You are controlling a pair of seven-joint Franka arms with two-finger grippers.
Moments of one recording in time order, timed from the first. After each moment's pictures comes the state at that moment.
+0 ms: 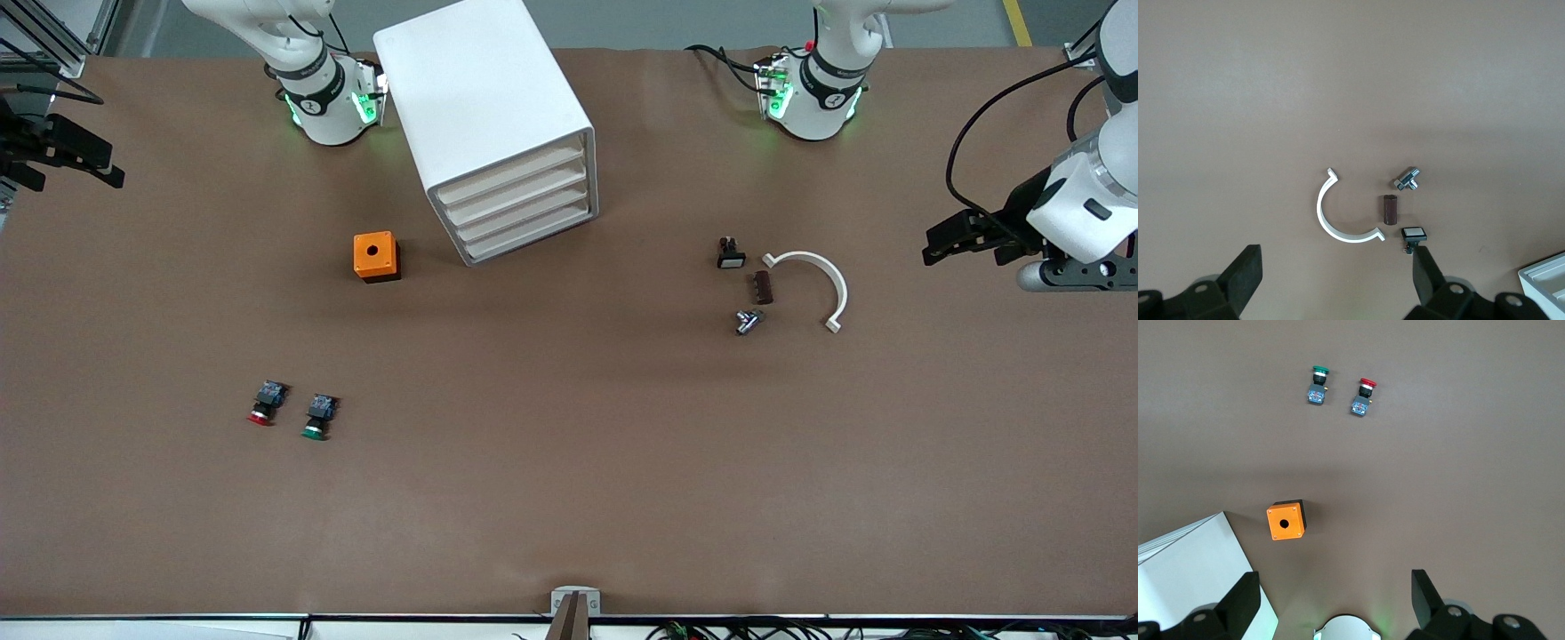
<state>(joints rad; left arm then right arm) -0.02 0.02 -0.05 -1.66 -0.07 1.64 -0.07 -0.03 -0.10 -0.04 -1.58 0.03 1.40 -0.08</state>
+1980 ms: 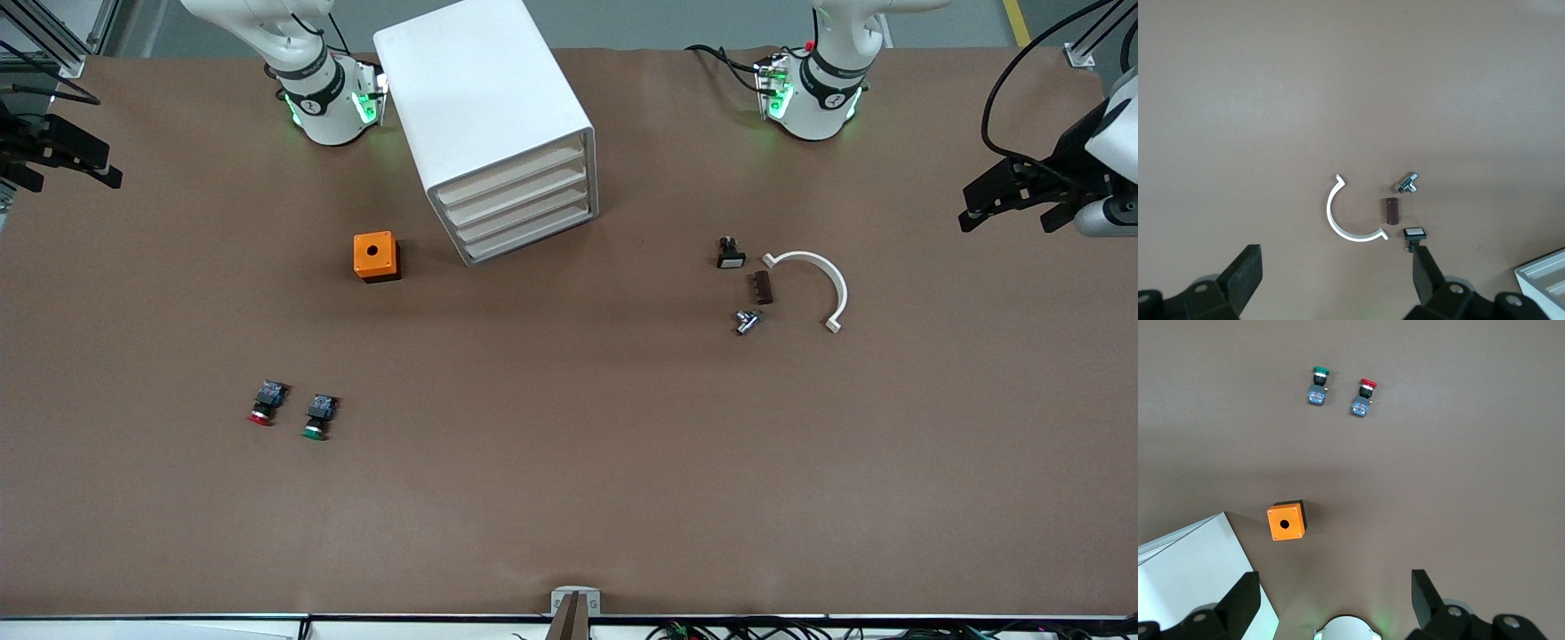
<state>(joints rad) -0.01 -0.02 -0.07 -1.54 -0.04 1.54 -0.07 0.02 -0.10 -0.09 -1.58 0.03 1.40 -0.08</state>
